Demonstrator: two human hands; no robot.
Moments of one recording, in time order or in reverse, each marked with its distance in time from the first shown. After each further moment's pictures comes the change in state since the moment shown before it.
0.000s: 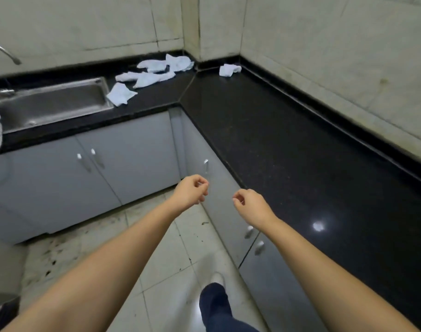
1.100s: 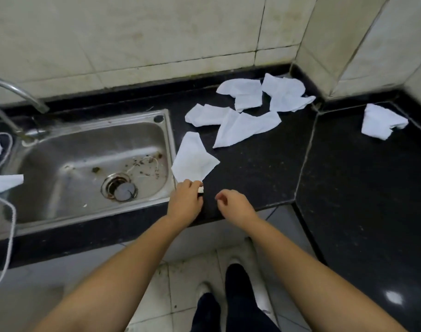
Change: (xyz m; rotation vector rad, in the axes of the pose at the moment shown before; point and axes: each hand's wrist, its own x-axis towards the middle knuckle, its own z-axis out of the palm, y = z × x) left_hand 0.496 -0.113 -0.384 0.670 0.247 -0.077; right_hand 0.592 -0.346 0.120 0.011 -0.322 -0.166
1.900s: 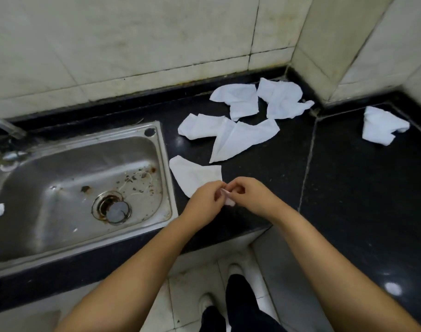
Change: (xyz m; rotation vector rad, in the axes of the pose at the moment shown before) left_hand 0.049 0.045 -0.029 -0.401 -0.136 0.149; right_hand 0.034 -0.009 -0.078 0.224 -0.017 -0.002
